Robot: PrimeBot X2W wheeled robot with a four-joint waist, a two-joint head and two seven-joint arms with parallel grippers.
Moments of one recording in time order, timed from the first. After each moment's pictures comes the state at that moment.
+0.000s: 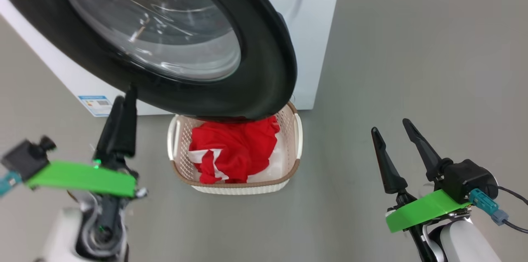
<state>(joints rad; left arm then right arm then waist) -0.41 0.16 -0.09 0.25 -1.17 -0.12 -0.07 -0.16 -0.05 0.08 0.22 0.24 0.12 -0.26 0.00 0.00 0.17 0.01</state>
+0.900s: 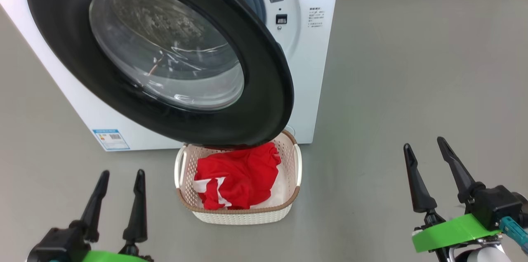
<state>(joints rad) -0.06 0.14 -0.05 0.10 -0.34 -0.02 -0.25 -0.03 -0.05 -0.04 0.11 0.17 0.12 -0.26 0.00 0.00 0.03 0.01</state>
